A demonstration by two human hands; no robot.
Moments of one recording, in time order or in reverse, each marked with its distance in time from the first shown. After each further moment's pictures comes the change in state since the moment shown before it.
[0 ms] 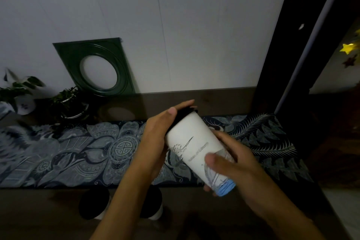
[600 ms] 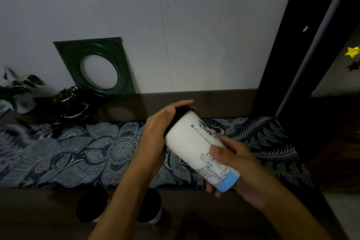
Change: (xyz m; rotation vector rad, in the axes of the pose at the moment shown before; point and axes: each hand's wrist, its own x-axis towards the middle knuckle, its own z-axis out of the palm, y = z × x) left_hand 0.014 -0.004 -0.004 -0.010 0.024 0.016; right_hand 0.021 -0.005 -0.010 0.188 -0.124 0.100
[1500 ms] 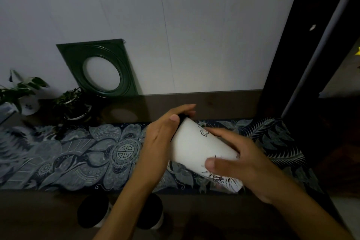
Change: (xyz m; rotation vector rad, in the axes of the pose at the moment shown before) left_hand 0.000 0.000 0.006 0.239 0.020 0.155; right_hand 0.014 -0.018 -0.016 -0.389 0.007 -0.148
